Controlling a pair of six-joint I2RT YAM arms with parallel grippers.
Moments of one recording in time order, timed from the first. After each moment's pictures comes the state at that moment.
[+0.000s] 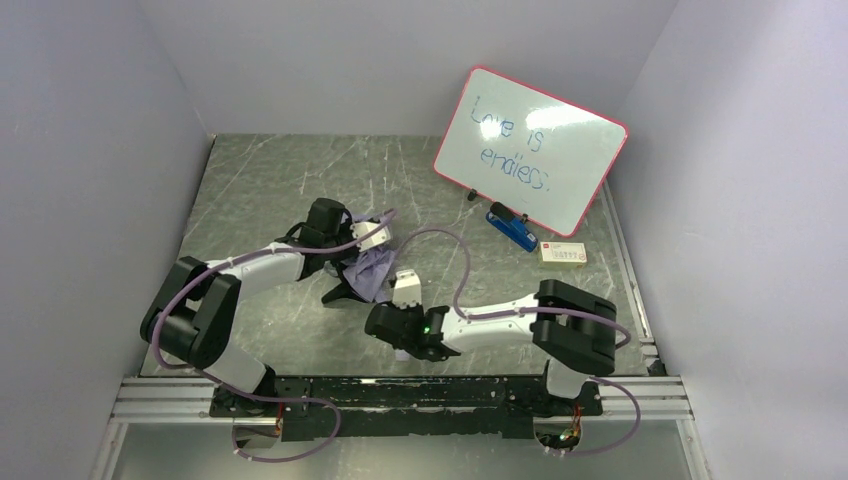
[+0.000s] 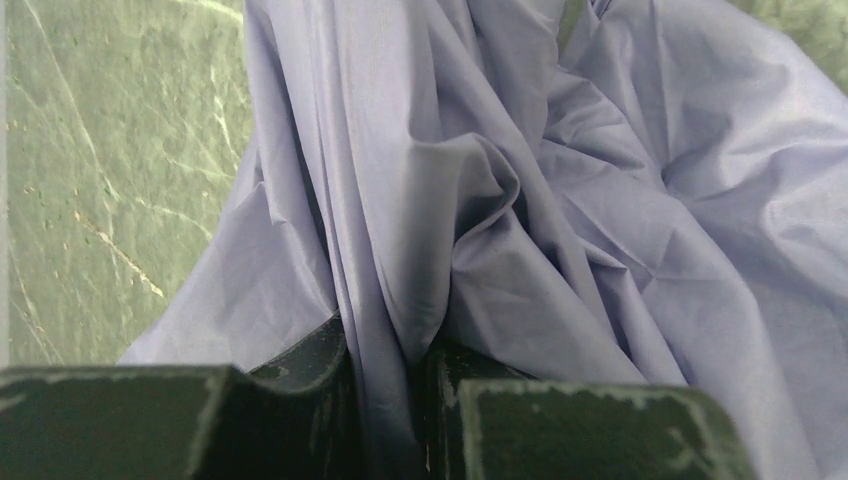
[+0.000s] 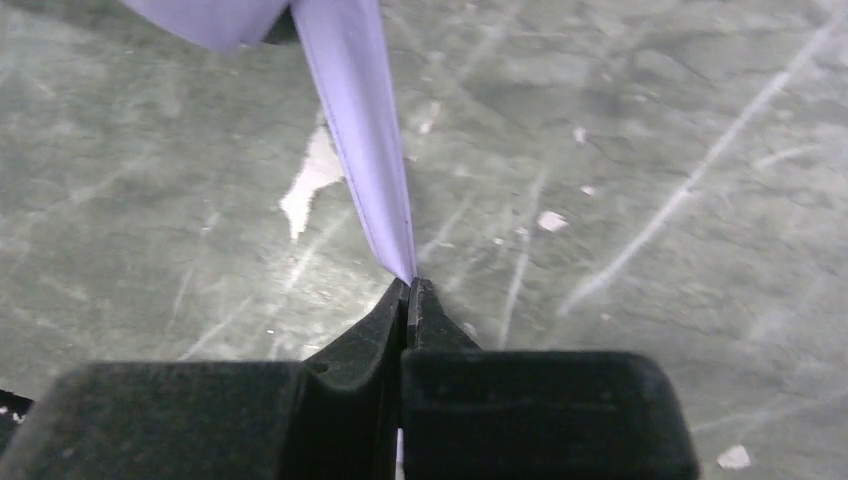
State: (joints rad) left arm -0.46 1.54 0.75 0.03 0.06 0.82; right arm 1.32 1.71 0.88 -0.26 0.53 0.90
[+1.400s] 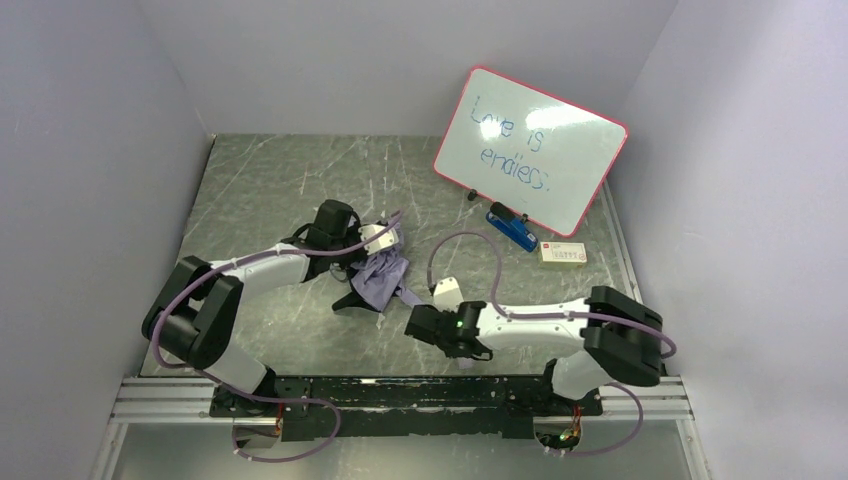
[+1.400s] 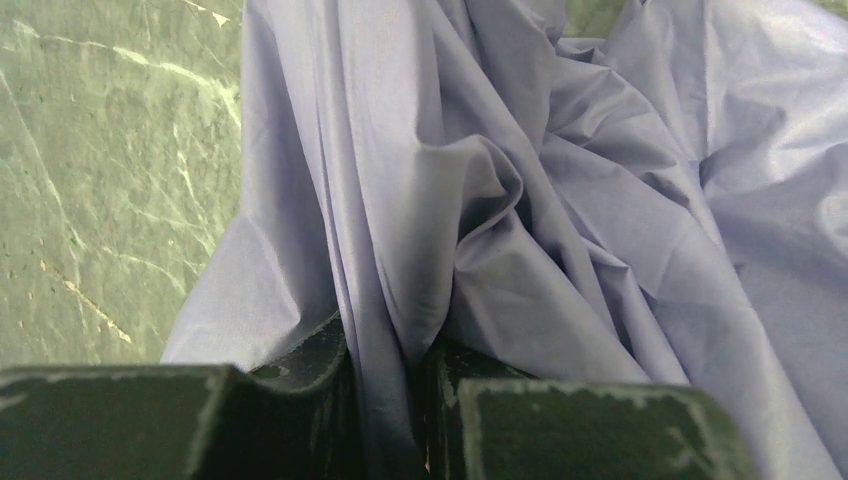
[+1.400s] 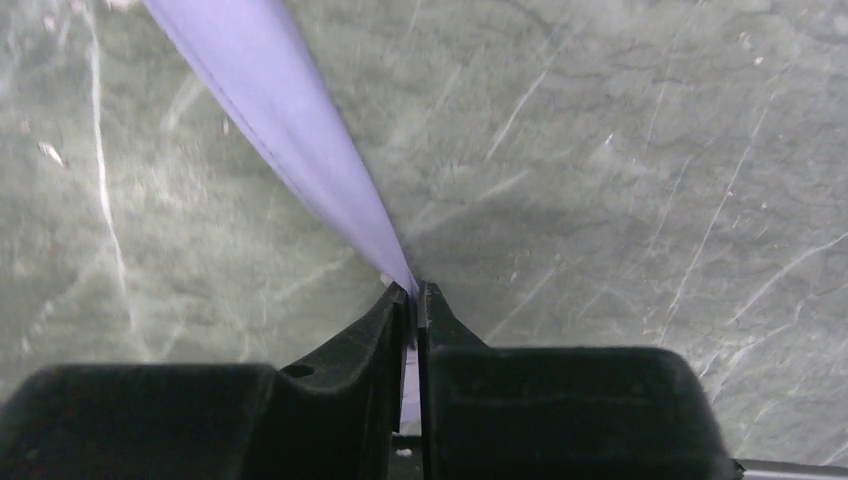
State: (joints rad) left arm -0.50 1.55 0.78 0.00 0.12 0.76; right arm 1.25 1.50 0.77 -0.70 0.50 0.86
